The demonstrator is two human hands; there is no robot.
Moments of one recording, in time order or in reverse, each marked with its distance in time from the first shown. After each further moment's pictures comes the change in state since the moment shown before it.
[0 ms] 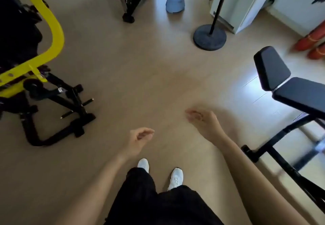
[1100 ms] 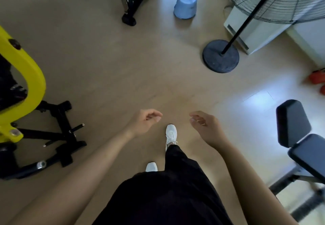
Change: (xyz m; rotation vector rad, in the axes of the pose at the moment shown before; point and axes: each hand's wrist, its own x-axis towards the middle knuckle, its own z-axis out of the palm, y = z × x) left_hand 0.444 0.115 -0.200 -0.009 -0.144 0.016; right_hand 0.414 -0.131 0.003 -0.179 -0.060 0.167
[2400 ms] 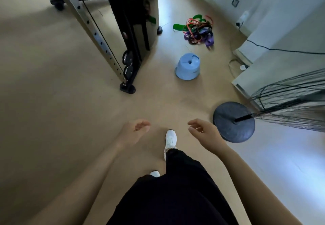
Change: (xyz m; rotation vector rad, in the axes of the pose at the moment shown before) left_hand 0.589 0.208 -0.407 0.122 0.054 -0.047; right_hand 0.658 -0.304 -0.130 -0.056 0.005 0.000
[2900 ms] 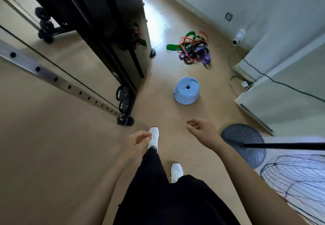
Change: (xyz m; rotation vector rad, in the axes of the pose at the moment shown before) left_hand 0.227 0.118 -0.080 -0.092 0.032 -0.035; right_hand 0.273 -0.069 -0.098 0.102 0.032 0.063
